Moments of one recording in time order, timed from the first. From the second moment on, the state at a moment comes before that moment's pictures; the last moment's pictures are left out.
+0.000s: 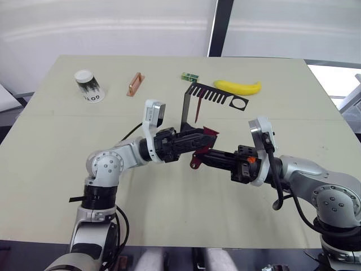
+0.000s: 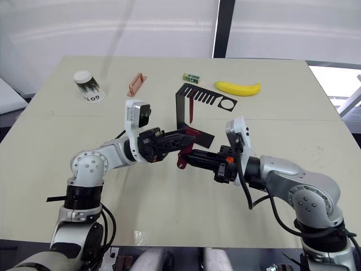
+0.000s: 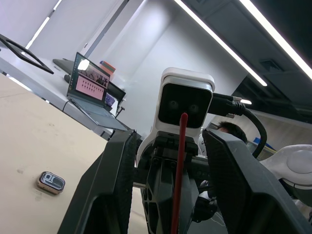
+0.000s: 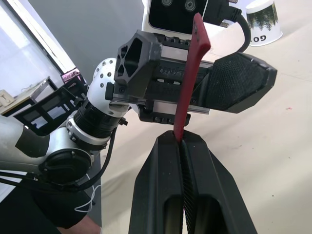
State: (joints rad) left arm -0.65 0.25 0.06 -0.06 -1.02 1.03 -0.85; right arm -0.38 -0.63 -0.09 -0.55 1.17 0.94 0.58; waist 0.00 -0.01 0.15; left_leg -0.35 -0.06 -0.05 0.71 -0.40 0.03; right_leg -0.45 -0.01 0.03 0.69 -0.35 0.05
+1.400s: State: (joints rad) left arm -0.64 0.26 0.06 -0.06 -1.02 1.00 -0.87; right arm -0.32 -0.69 -0.14 -0.59 1.23 0.94 0.54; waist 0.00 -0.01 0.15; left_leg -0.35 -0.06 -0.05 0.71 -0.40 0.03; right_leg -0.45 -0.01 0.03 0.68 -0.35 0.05
